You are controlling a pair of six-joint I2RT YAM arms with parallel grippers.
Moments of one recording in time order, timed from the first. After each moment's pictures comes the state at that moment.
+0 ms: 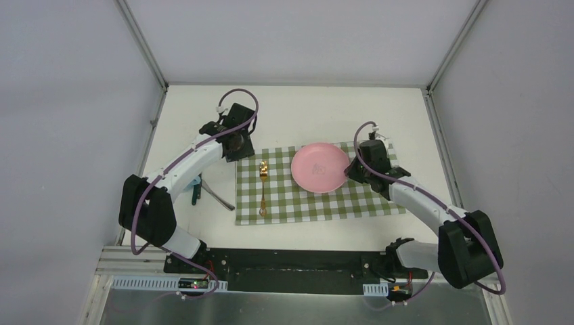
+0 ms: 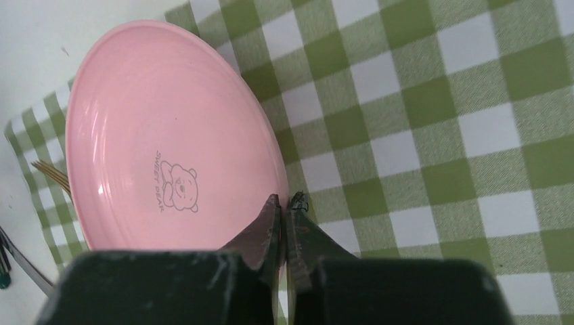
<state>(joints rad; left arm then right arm) -0.47 1.50 1.21 -0.68 -0.29 -0.68 0.40 1.24 0.68 -0.22 0.11 0.71</state>
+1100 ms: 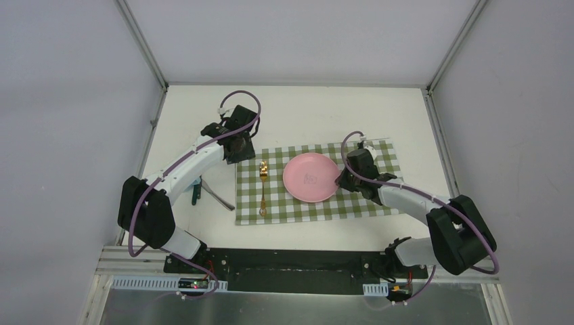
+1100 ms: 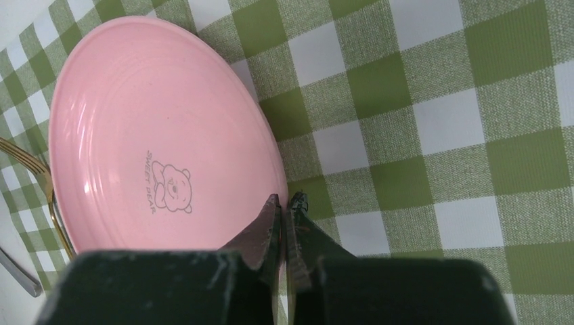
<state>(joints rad) -0.50 1.49 1.21 -0.71 -0.33 -0.70 0.52 1.35 0.59 -0.10 0.12 0.79</state>
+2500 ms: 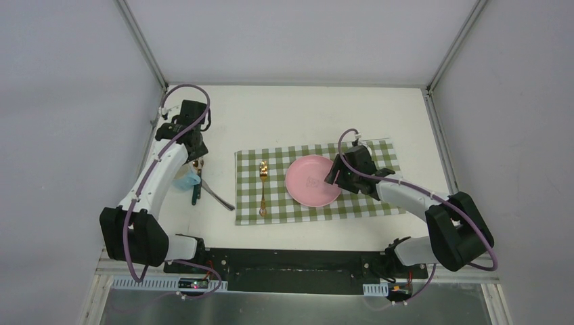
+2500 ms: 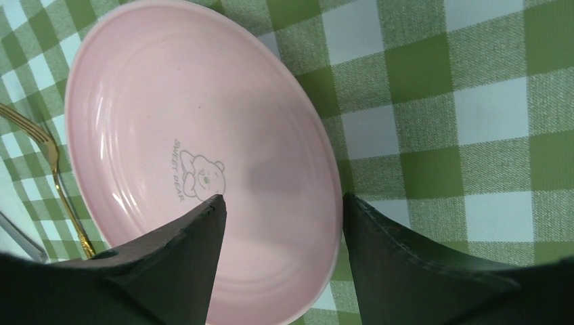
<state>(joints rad) -0.14 1.32 1.19 -0.87 -0.51 -0.59 0.53 1.37 0.65 -0.19 0.05 0.76</state>
